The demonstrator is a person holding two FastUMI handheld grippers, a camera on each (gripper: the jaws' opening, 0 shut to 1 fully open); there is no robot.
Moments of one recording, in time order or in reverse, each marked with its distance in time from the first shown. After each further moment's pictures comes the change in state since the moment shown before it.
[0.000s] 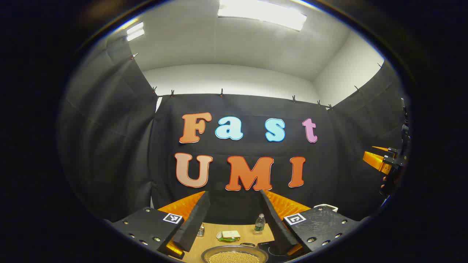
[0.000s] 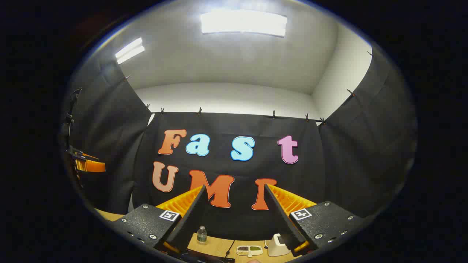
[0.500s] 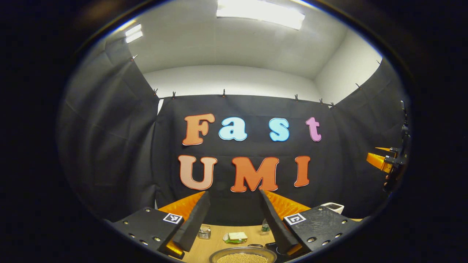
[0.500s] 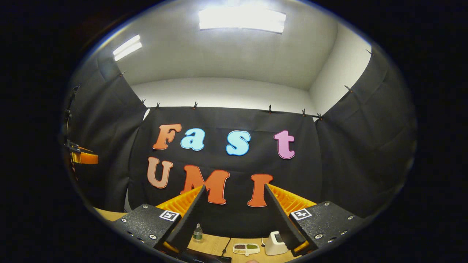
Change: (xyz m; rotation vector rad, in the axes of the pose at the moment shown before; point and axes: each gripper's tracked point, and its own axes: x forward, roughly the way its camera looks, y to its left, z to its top) left arm 0.012 0.021 0.003 0.024 -0.023 0.010; right arm 0.012 -0.013 -0.022 -0.004 0.047 -0.021
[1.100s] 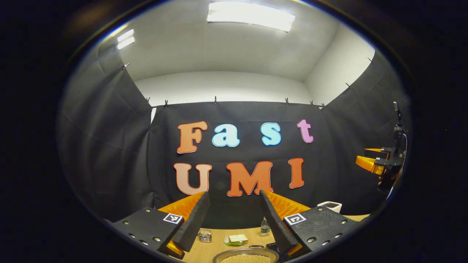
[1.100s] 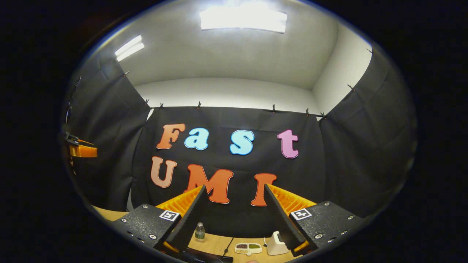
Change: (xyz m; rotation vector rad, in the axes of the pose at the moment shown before) left arm -0.018 -0.015 0.017 0.044 -0.037 -0.061; right arm -0.005 0.006 -0.001 -0.011 -0.017 0.031
